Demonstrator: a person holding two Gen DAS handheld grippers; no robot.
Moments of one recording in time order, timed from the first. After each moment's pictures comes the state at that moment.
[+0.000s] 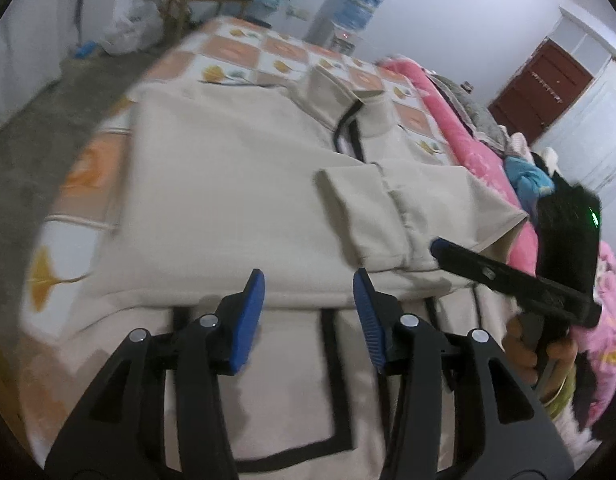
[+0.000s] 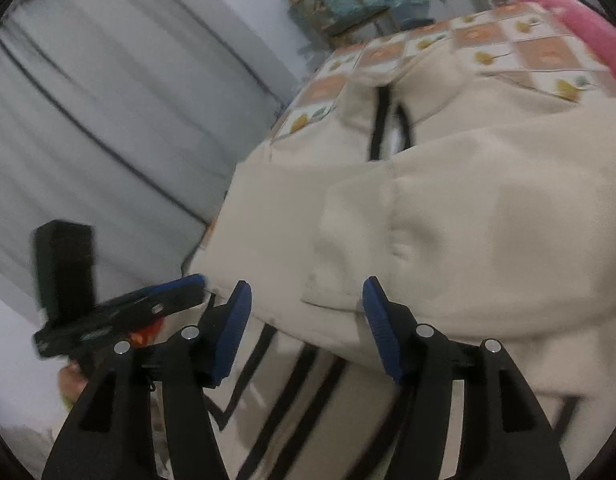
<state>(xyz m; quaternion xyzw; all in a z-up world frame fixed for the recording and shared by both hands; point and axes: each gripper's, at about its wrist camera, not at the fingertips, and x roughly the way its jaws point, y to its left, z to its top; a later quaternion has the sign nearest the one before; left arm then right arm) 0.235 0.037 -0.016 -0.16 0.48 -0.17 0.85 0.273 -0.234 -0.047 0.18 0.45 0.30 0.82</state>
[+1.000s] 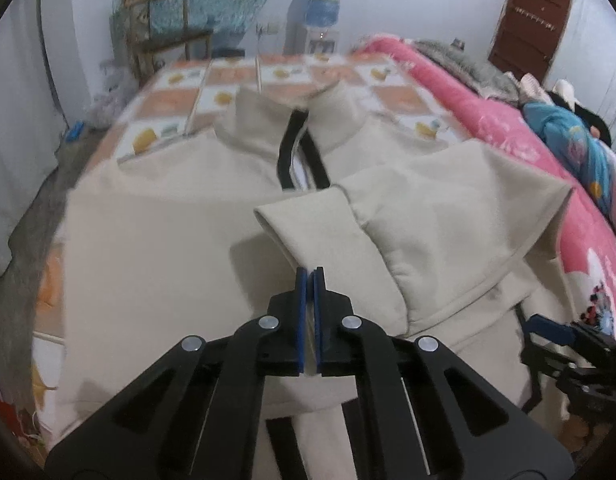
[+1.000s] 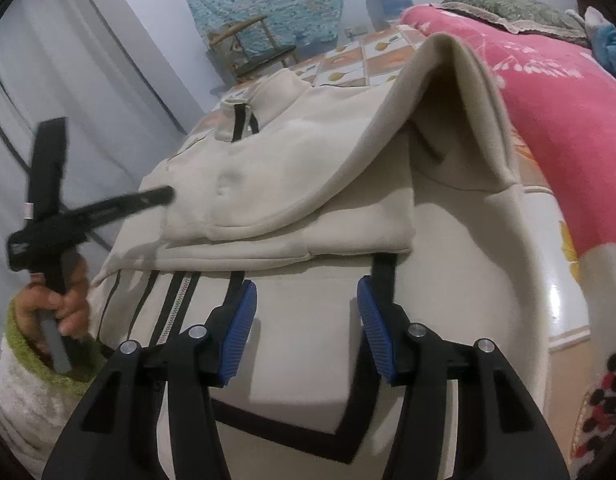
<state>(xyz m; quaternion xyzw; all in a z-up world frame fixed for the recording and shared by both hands) 0.277 -0.058 -0.009 0.00 0.43 -0.15 0.89 0.191 -0.316 -0.070 0.16 0.42 0.13 0.88</state>
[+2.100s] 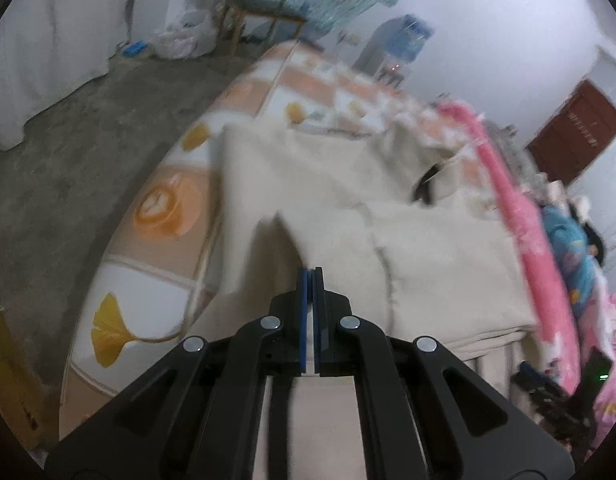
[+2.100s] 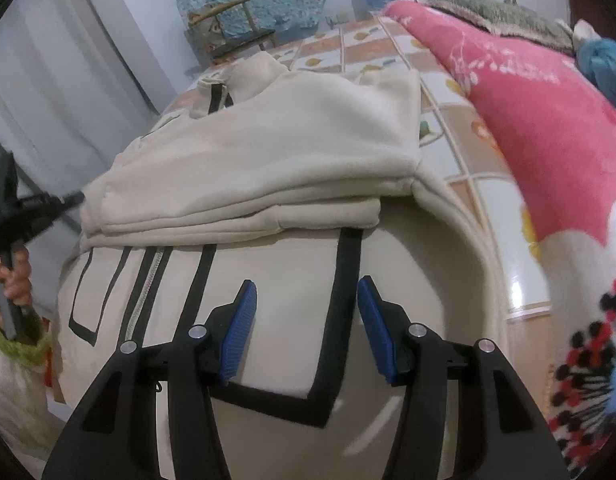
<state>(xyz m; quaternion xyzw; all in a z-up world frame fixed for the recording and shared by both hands) 0.261 0.104 -0.003 -0.18 0.44 -0.09 0.87 0.179 -0.315 -0.064 0.10 0.45 0.08 0.88</state>
